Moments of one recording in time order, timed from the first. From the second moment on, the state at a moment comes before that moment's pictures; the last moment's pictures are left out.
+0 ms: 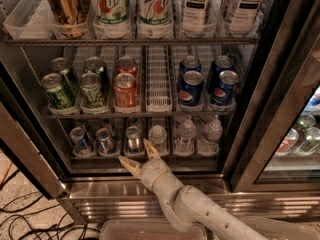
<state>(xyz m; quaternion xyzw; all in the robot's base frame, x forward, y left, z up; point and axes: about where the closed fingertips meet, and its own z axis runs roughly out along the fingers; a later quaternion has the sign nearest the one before) 0.586 0.063 0.612 -0.26 0.67 0.19 0.67</state>
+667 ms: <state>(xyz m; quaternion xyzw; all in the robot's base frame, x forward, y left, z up) 0.619 0.062 0.615 -0.25 0.66 0.19 0.68</state>
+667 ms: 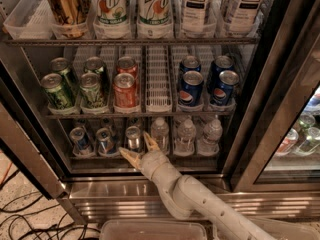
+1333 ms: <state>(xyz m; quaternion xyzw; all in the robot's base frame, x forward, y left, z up) 0.642 0.082 0.604 -0.26 0.67 0.21 0.67</state>
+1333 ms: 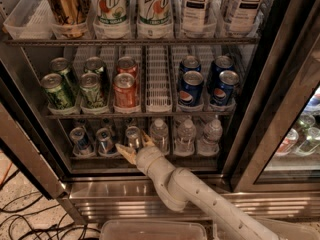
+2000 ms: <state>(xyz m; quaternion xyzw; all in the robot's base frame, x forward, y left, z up) 0.643 0.082 0.604 -0.26 0.67 0.21 0.67</state>
